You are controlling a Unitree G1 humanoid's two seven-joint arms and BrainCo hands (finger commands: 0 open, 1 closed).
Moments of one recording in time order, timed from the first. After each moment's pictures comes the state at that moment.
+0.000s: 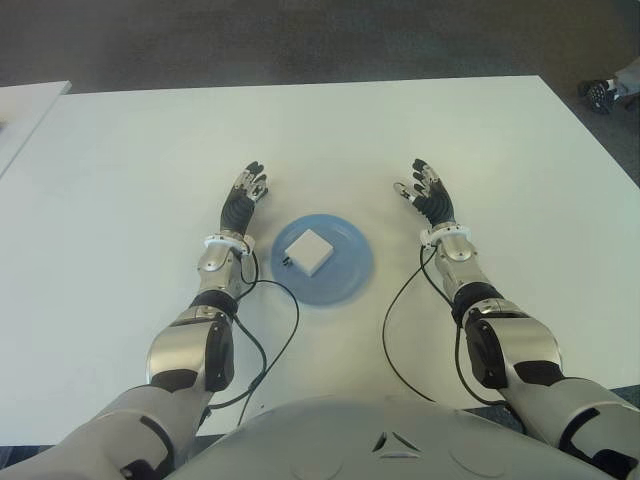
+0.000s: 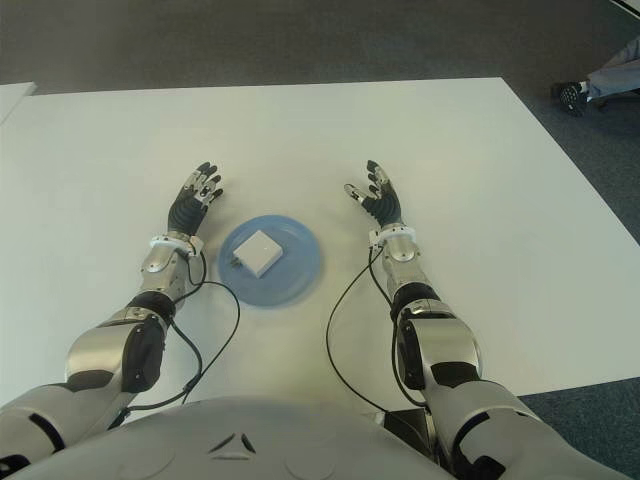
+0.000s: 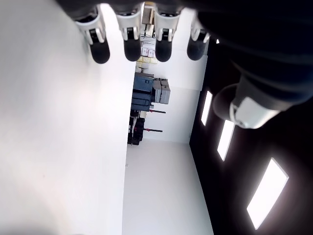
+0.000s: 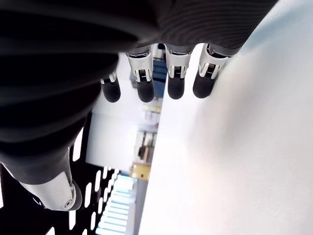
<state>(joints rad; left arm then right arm) -0.49 0.11 0.27 1.22 -0.17 -0.64 -0.37 -0.55 -0.17 -0.06 1.21 -0.08 -0.56 0.01</state>
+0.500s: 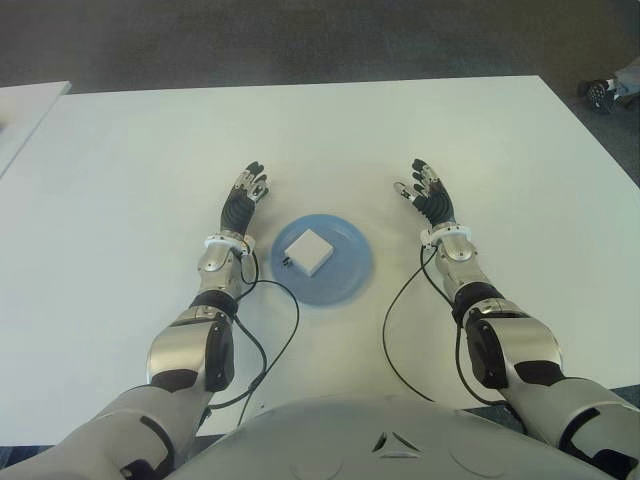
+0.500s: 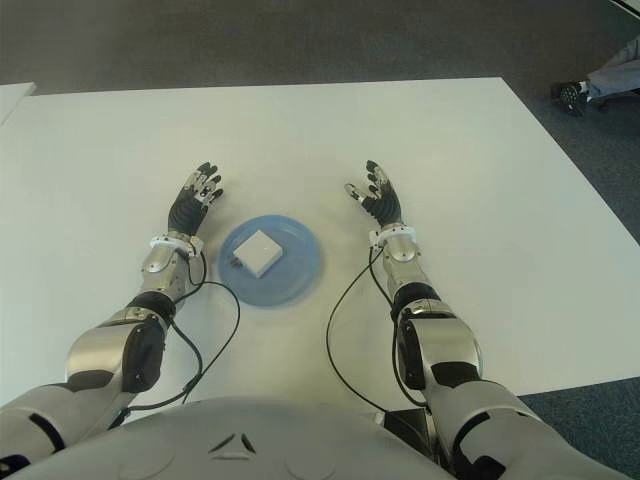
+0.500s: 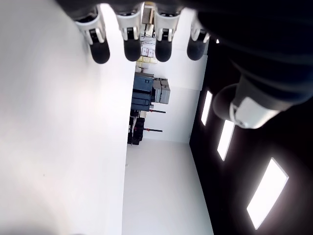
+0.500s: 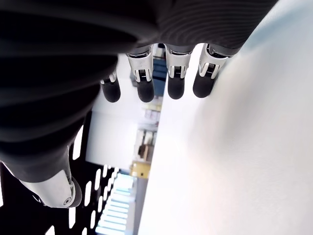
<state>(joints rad) -0.49 0.11 0.27 1.22 -0.17 -0.64 -0.37 -0.55 -0.17 -0.06 1.21 -0.08 -0.56 0.02</state>
